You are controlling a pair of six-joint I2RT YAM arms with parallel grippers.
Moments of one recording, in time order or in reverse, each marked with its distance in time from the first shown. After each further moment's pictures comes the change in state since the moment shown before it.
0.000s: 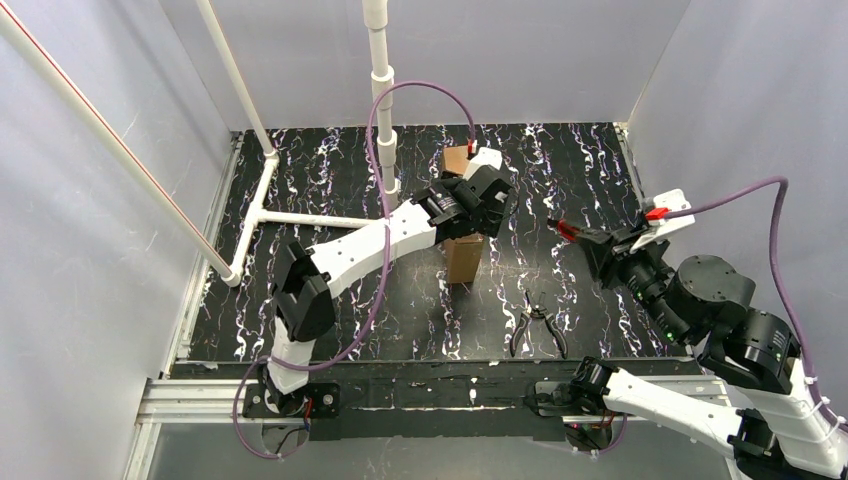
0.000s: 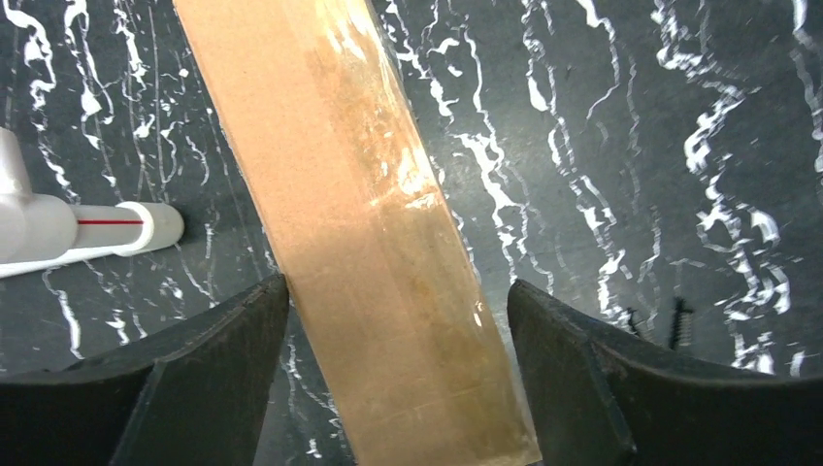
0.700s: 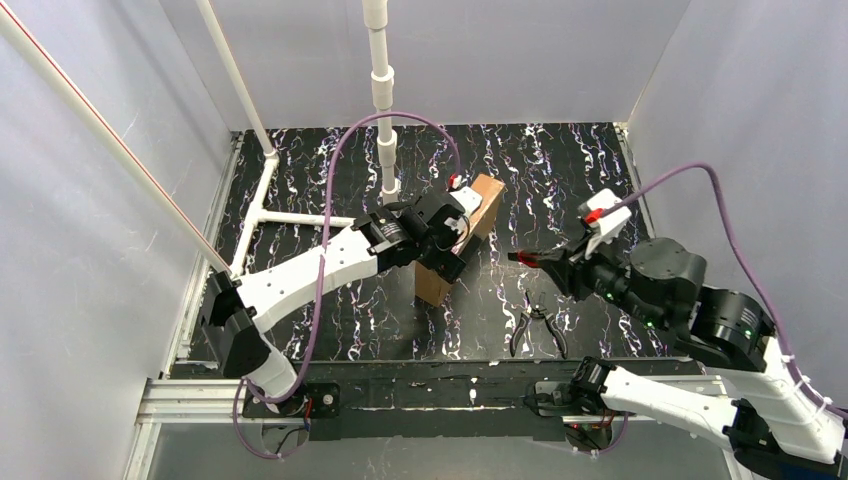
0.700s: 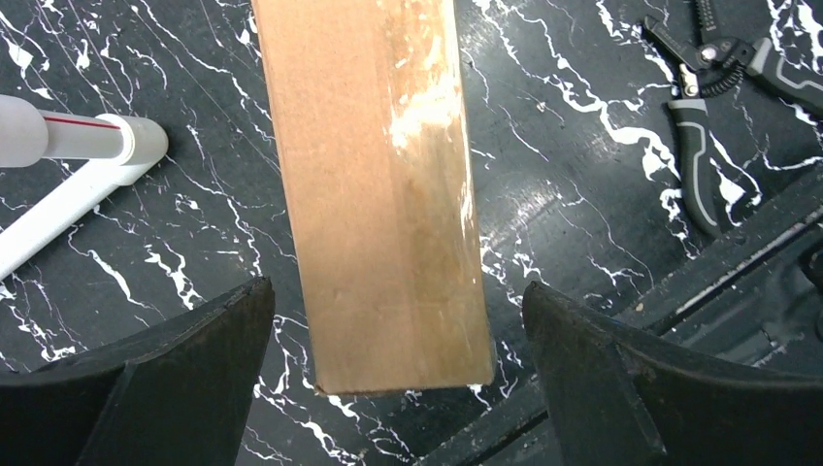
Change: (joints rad) left arm 0.000 -0.384 -0.418 -0.021 0.298 0.309; right arm 0.000 0.096 0.036 -0.111 -0.321 -0.006
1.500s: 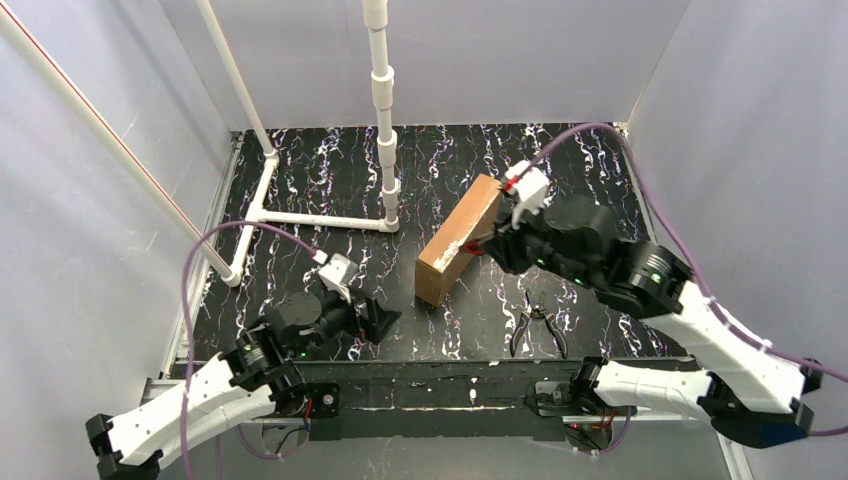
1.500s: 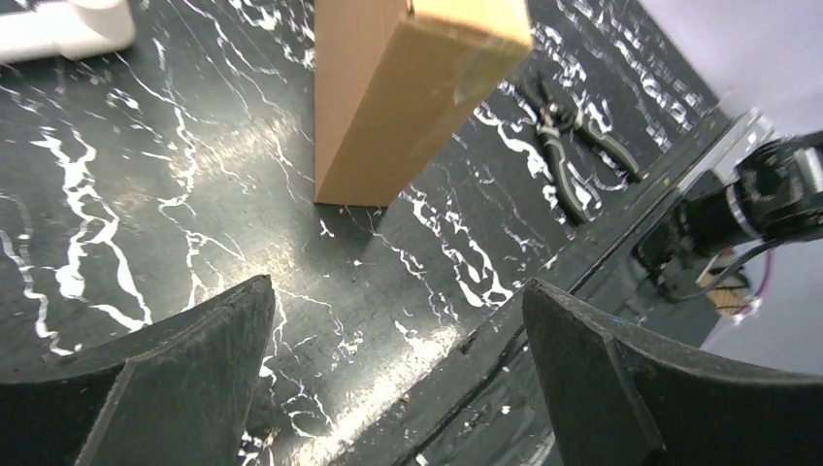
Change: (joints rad) left arm 0.014 -1.164 -0.956 0.371 0.049 -0.268; right arm 0.000 0.279 0.056 0.124 -0.086 0.026
